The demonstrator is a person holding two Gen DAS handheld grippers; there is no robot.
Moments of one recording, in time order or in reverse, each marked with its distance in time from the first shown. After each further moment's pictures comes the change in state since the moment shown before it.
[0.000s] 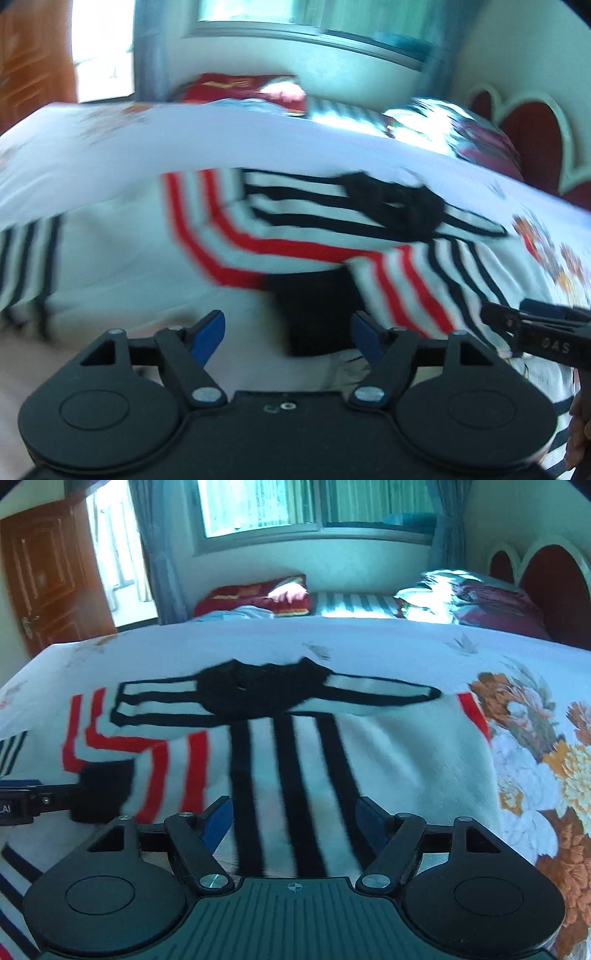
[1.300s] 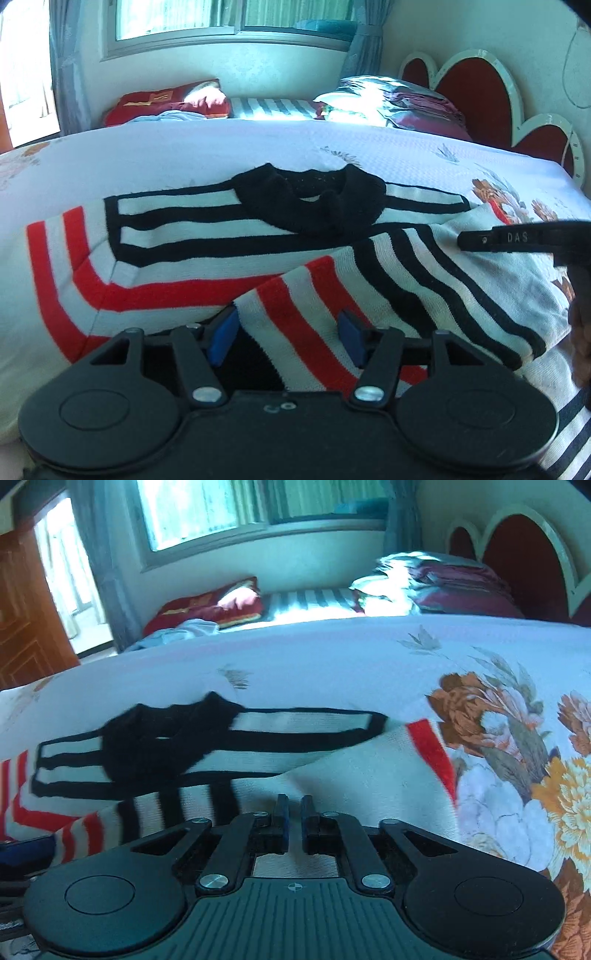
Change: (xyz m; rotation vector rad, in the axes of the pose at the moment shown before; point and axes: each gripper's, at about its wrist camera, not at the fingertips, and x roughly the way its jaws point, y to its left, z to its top) left arm 0.072 -0.080 0.014 0.231 -0.016 -0.134; right arm 0.046 -0.072 0.041 0.124 -0.010 -0.073
